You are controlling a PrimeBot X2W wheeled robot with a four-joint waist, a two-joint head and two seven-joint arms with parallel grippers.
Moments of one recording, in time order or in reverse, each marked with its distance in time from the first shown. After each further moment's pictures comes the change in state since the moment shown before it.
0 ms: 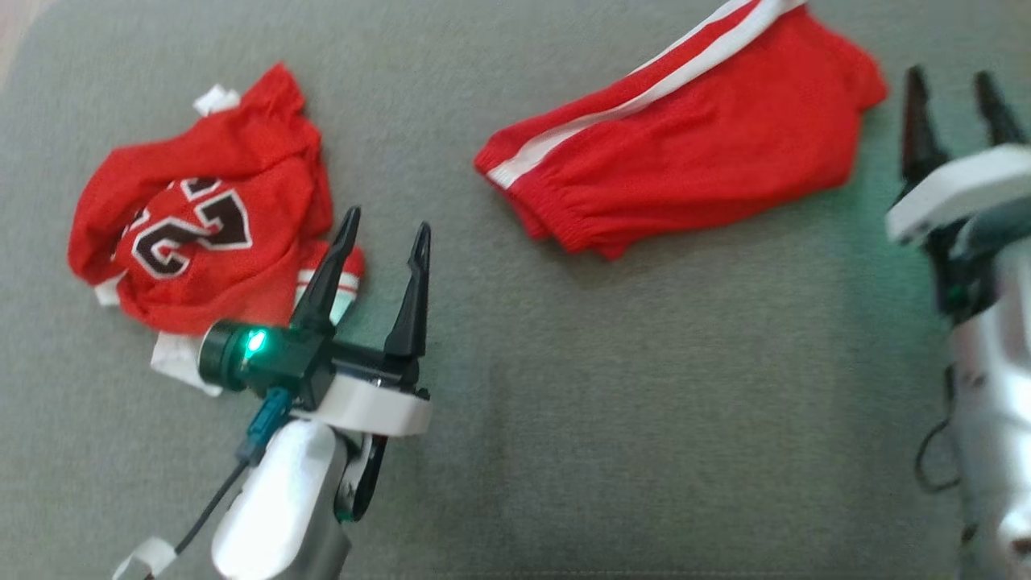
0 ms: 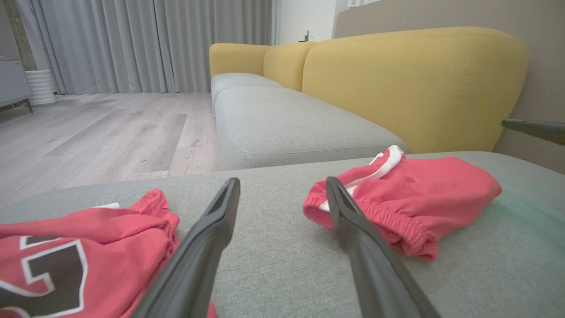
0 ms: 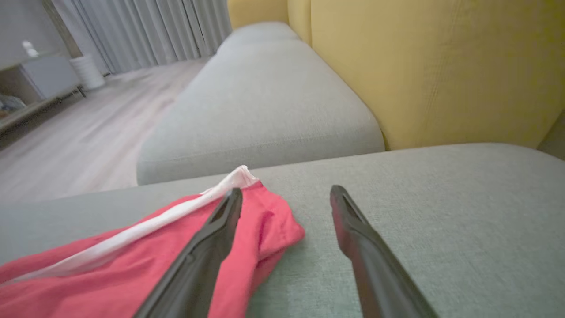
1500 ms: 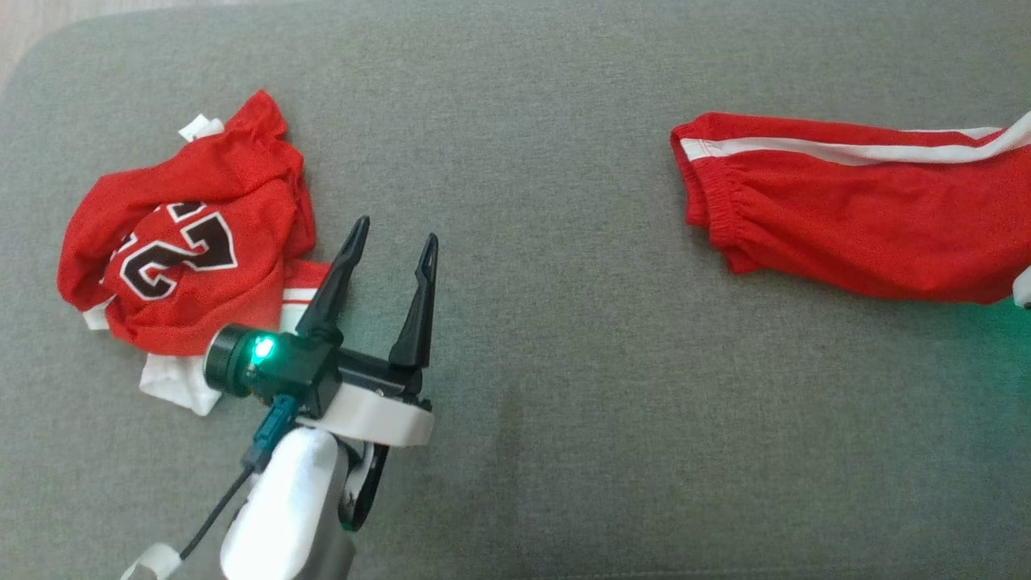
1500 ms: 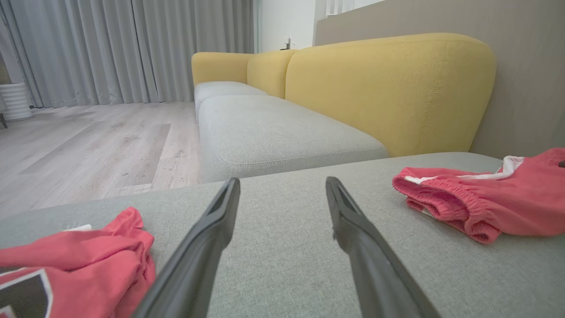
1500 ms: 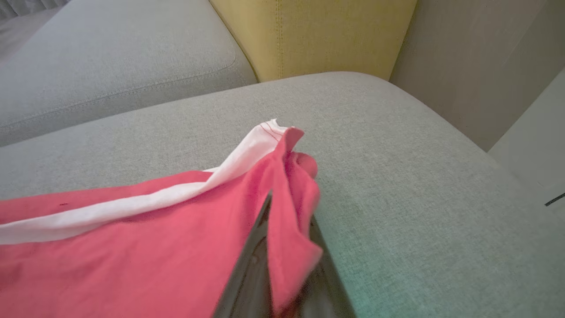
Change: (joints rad) left arm 0.003 -0.056 0.074 0.030 0.095 -0.078 0.000; right arm -0.149 -0.268 0.020 0.622 0.069 0.000 -0.136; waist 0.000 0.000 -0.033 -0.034
